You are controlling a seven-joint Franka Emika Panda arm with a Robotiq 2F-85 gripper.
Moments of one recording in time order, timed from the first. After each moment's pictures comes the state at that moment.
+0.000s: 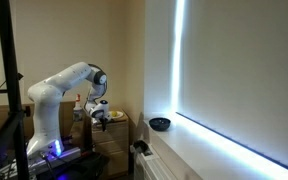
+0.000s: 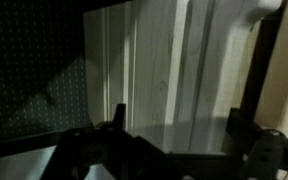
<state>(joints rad) -0.17 1.01 0.45 -2.01 0.27 3.29 0.40</state>
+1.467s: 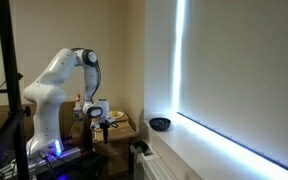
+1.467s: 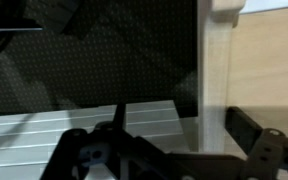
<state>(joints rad) 0.03 0.60 -0.04 -2.62 0.42 3.26 0.40</state>
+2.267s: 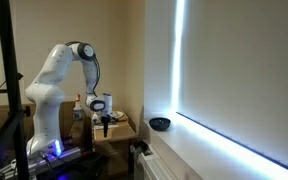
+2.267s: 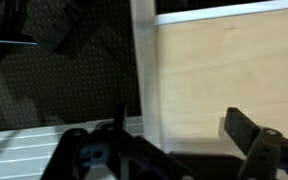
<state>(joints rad) -0.05 0.44 0.02 -2.60 0.43 3.04 0.35</state>
